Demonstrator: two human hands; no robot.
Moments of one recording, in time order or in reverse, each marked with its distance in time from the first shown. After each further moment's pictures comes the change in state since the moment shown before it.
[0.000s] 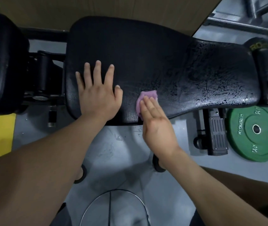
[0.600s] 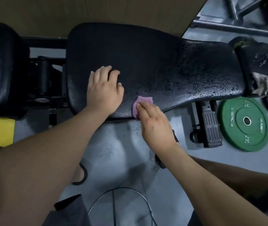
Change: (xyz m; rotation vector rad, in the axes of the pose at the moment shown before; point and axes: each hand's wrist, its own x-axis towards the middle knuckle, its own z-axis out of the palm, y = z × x) left_hand 0.003 0.004 -0.005 -0.219 0.004 0.168; right_hand -0.020 -0.007 -0.004 -0.038 0.034 -0.001
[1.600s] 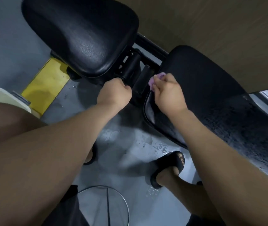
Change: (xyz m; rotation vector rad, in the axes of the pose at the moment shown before) left_hand -0.071 -0.155 -0.083 -0.473 -0.003 -0.911; right_hand 0.183 -0.161 0.038 0.053 -0.292 -0.310
